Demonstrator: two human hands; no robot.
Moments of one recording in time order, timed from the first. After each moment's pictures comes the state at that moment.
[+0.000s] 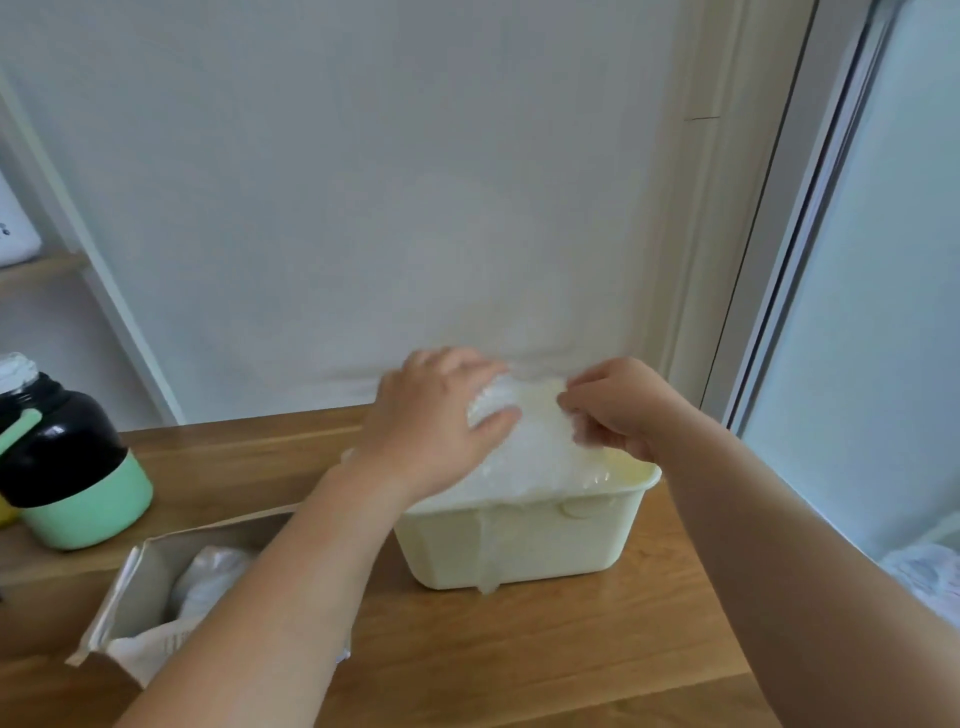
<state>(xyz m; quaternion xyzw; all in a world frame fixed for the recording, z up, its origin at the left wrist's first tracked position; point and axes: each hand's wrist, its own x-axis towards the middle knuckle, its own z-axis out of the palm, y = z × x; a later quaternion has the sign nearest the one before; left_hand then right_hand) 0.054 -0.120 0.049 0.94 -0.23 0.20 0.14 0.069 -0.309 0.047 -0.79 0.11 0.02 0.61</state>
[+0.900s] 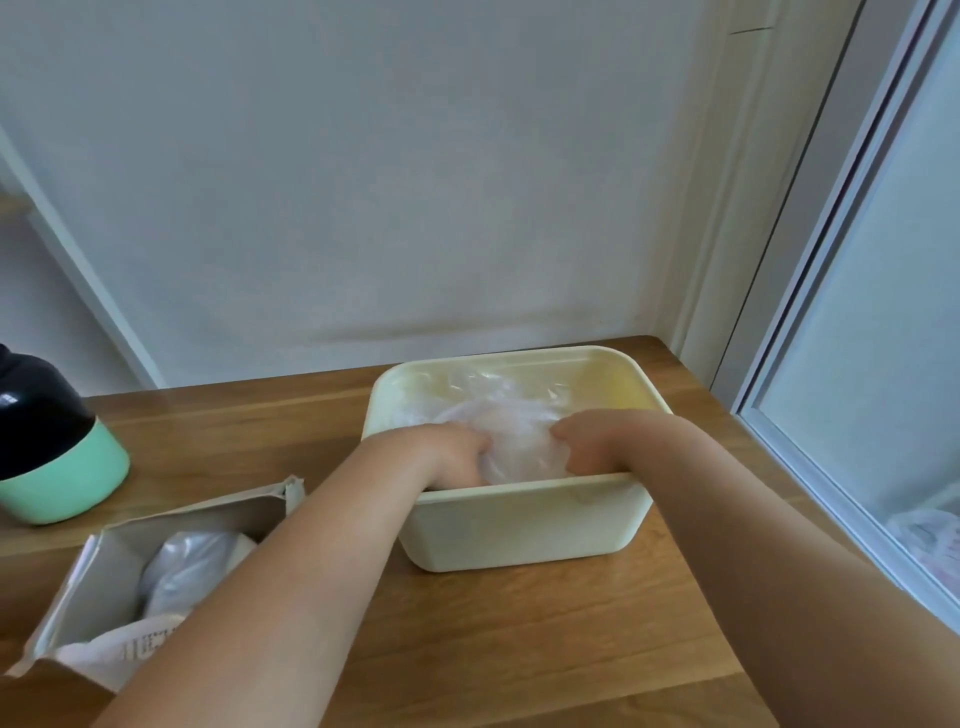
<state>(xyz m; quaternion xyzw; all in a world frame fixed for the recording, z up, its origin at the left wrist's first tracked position) 0.102 -0.131 -0.004 0.94 -0.18 -0.27 0.02 0.096 -0.298 -0.003 -0.96 -0.05 0.27 0.05</state>
